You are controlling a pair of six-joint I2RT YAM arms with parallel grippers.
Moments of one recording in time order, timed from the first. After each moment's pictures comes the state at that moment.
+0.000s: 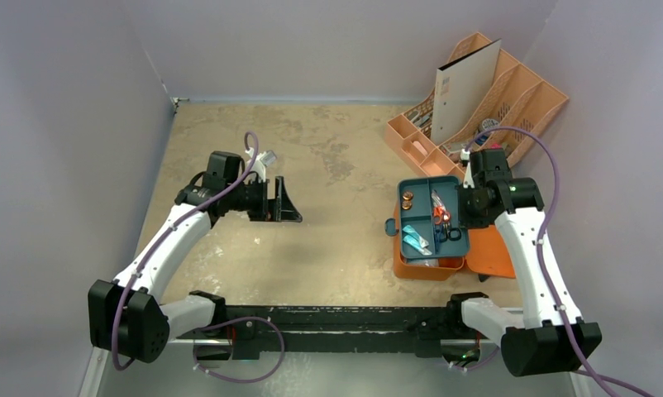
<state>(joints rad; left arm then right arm) -0.26 1.17 0.91 -0.61 0.71 -0.33 0.08 1.07 1.17 -1.26 0.11 0.09</state>
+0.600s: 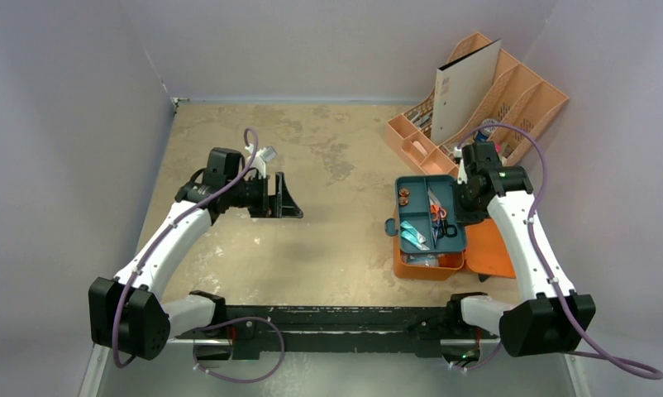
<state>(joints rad) -0.26 1.19 0.93 -0.60 0.71 -0.34 0.08 1.18 1.18 -1.24 0.11 0.07</state>
